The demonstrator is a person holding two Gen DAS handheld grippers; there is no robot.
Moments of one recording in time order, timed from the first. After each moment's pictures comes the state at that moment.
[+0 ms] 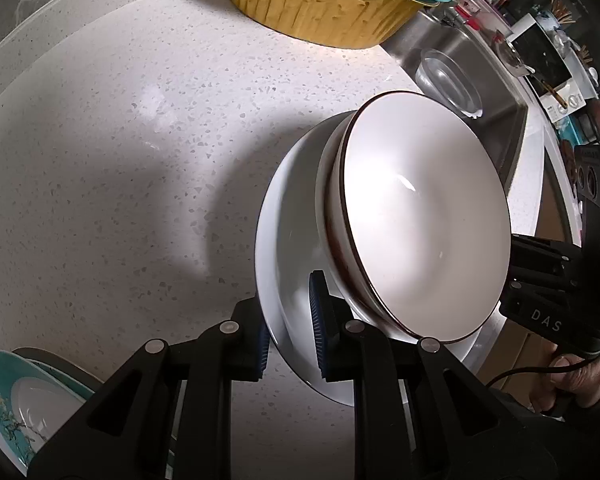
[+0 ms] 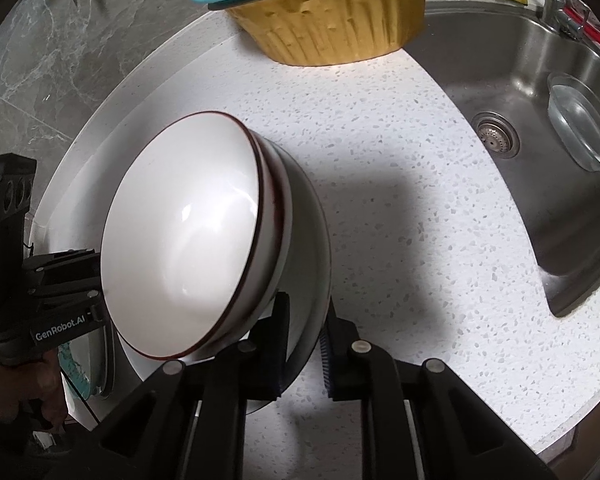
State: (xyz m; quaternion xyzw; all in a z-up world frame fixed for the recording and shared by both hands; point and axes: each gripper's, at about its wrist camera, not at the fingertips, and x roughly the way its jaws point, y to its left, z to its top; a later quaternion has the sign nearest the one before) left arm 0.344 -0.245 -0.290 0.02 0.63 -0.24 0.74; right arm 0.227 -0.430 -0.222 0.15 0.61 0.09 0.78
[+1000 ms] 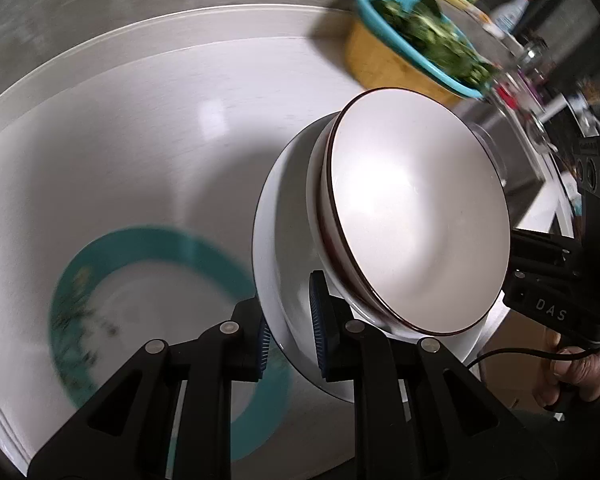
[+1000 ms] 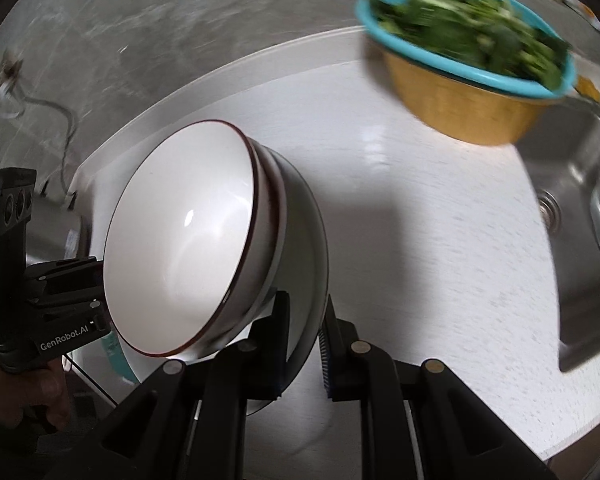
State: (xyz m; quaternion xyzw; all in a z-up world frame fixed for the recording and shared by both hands) left arm 0.281 -0.116 -0.210 -0.06 0.59 -0.13 0.80; right arm 0.235 -0.327 -0.153 0.07 0.58 0.21 0.79
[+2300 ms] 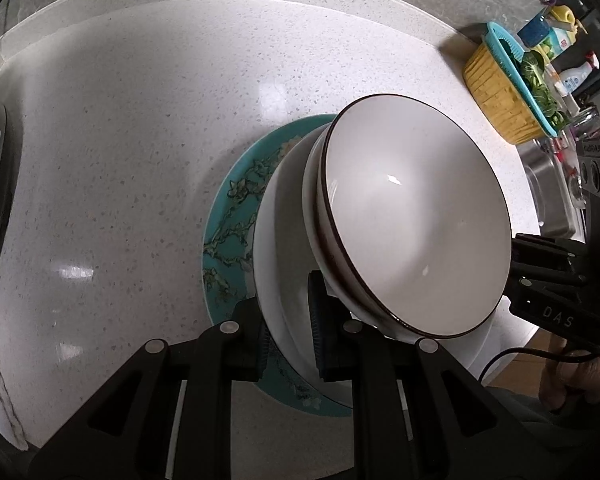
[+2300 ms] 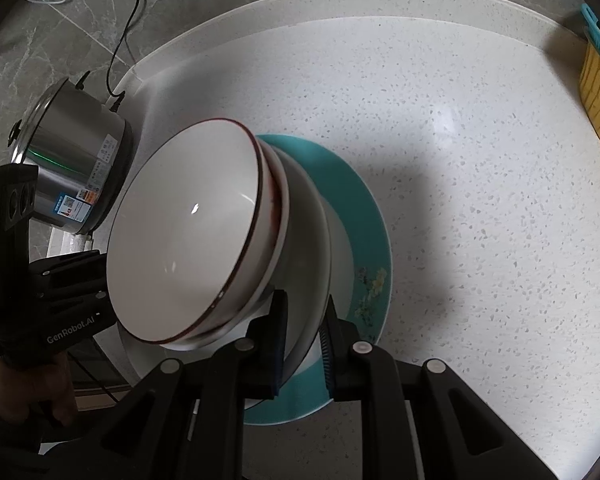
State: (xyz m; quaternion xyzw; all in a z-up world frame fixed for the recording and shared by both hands) left arm 0.216 0.048 -0.280 -0.14 0.60 -0.03 0.79; right arm 0.216 -0.163 -0.196 -0.01 0.62 0.30 0.73
